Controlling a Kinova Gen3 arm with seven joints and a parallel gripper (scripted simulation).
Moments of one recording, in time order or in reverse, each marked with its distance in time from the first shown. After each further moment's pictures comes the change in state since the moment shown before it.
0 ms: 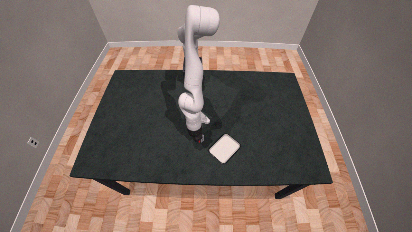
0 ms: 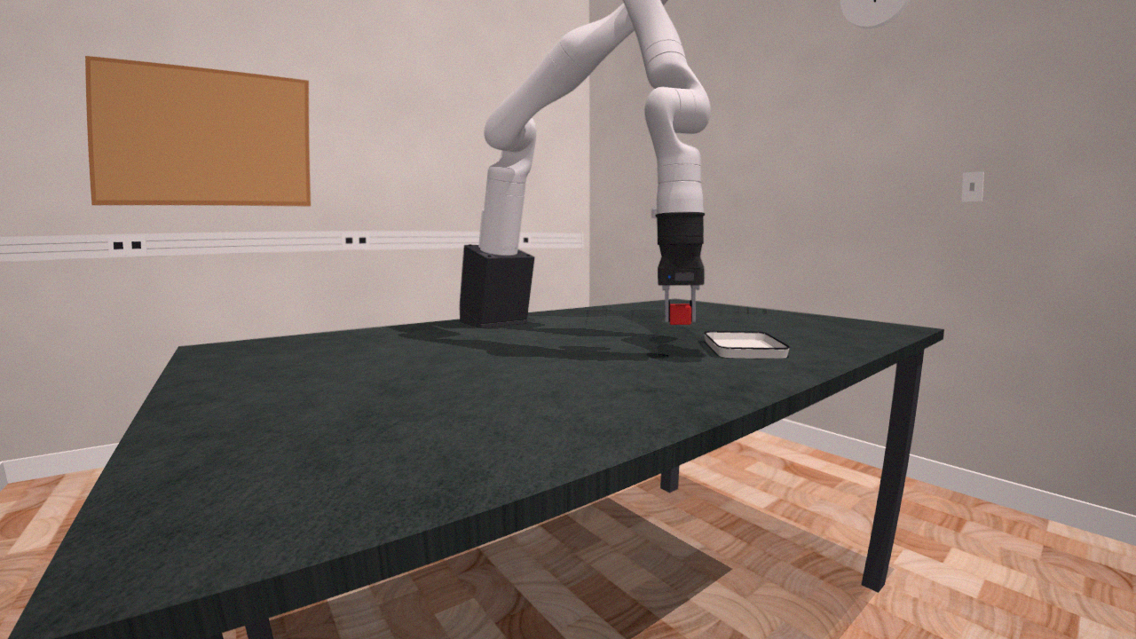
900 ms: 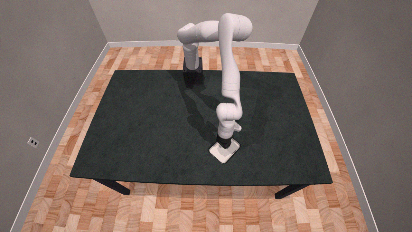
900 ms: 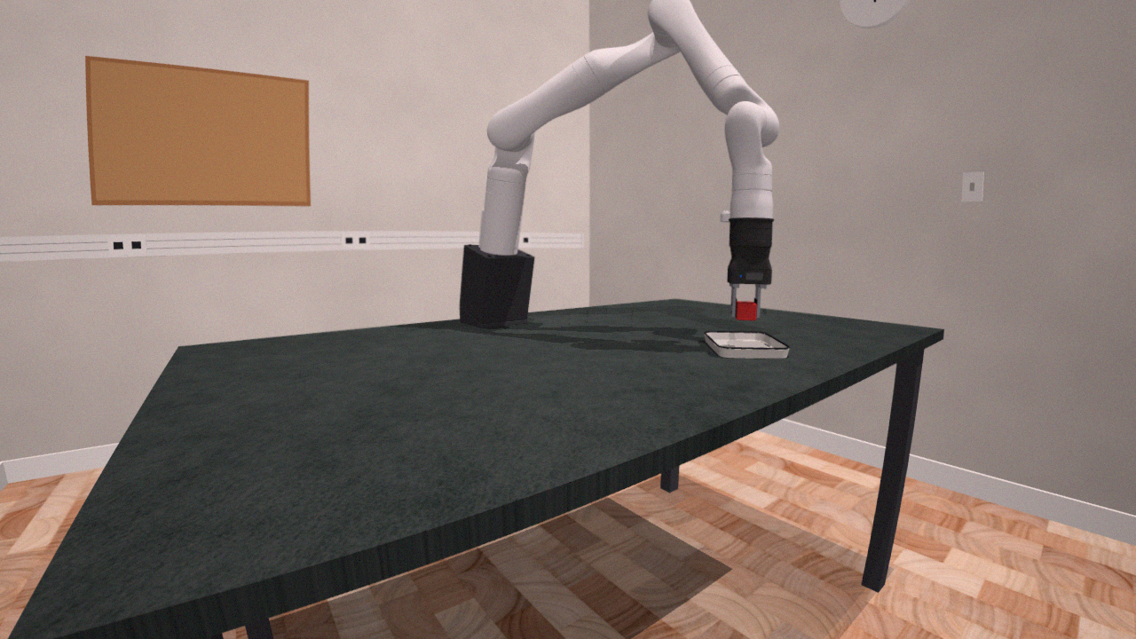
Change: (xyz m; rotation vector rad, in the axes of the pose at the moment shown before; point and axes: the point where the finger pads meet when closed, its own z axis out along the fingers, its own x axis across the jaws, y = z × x) arm 0.126 -0.087 0.006 -0.006 -0.032 0.001
